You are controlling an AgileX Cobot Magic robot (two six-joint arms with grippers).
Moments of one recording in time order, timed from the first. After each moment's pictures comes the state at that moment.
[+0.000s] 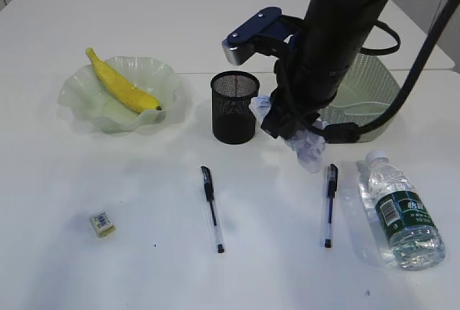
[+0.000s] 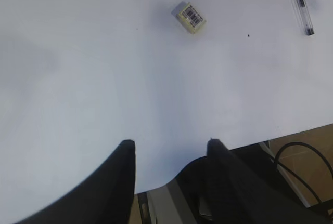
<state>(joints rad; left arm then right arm) -0.13 1.08 -0.96 -0.18 1.18 -0.02 0.49 1.85 -1.51 -0.02 1.02 -0.37</state>
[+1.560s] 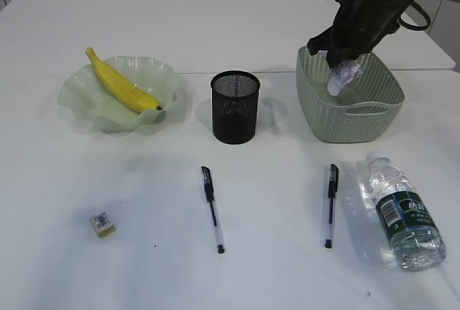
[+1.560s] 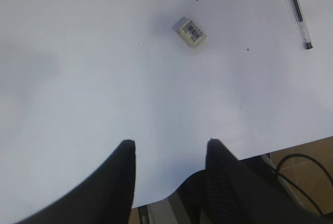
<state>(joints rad) -0.13 1.08 -0.96 -0.18 1.14 -0.02 0.12 2.23 -1.99 -0.05 0.85 -0.13</state>
